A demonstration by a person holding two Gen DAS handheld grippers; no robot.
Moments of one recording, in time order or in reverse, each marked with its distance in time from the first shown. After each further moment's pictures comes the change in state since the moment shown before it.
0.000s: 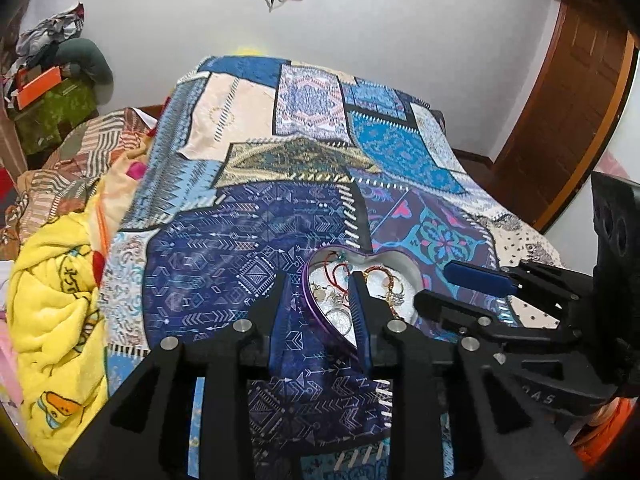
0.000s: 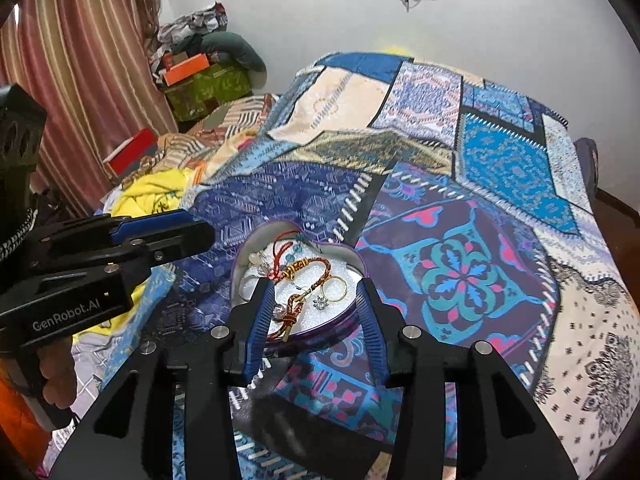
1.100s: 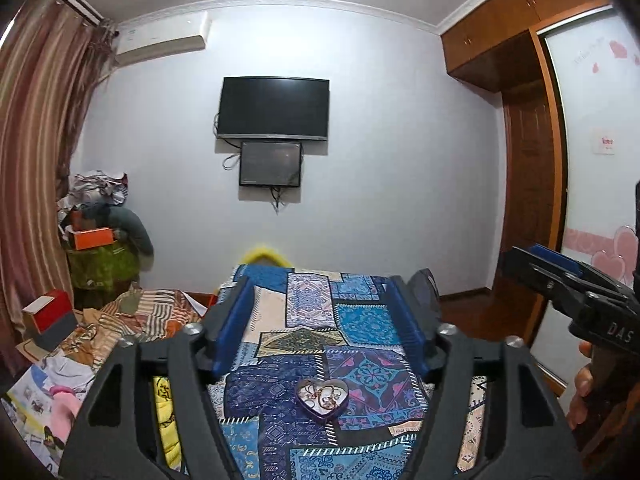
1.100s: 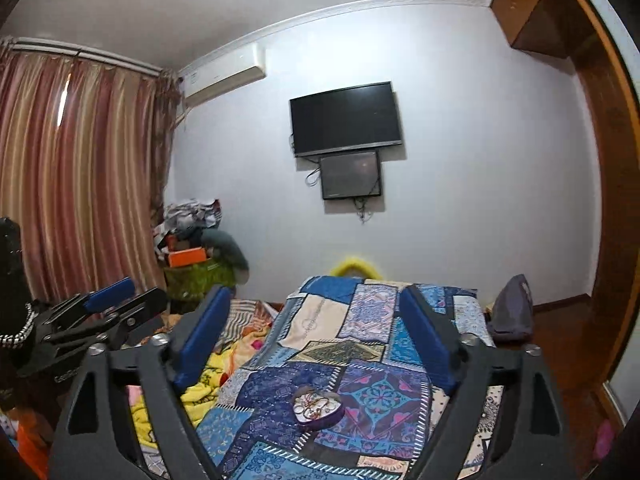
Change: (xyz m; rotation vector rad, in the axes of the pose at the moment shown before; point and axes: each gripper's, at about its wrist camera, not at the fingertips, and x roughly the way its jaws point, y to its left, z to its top) left arm -0.304 -0.091 -0.046 0.100 -0.706 0.091; right arm -0.275 0.090 -0.026 0.008 -0.737 -0.178
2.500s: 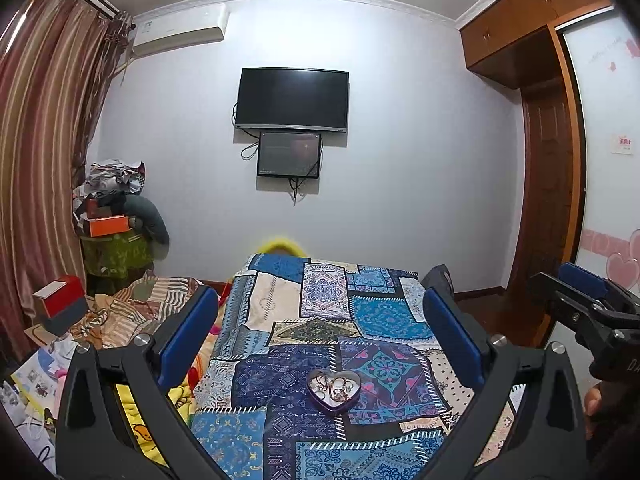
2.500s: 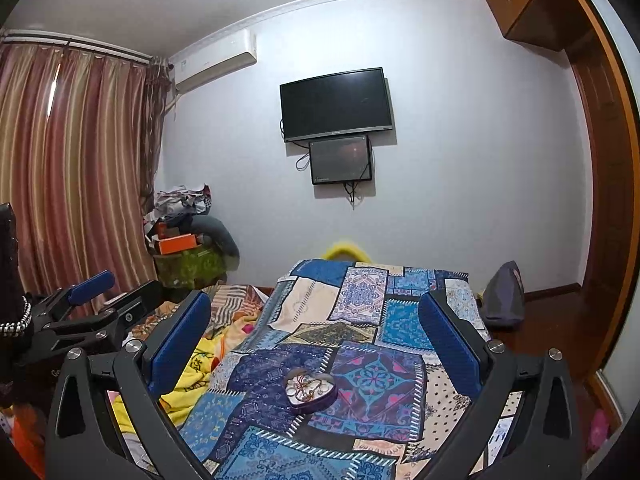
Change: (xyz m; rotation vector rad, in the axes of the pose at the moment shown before) left arm 0.008 0.003 -0.019 -0.018 0.026 0.059; right arm -0.013 0.000 -0.015 -0.001 0.054 -0.026
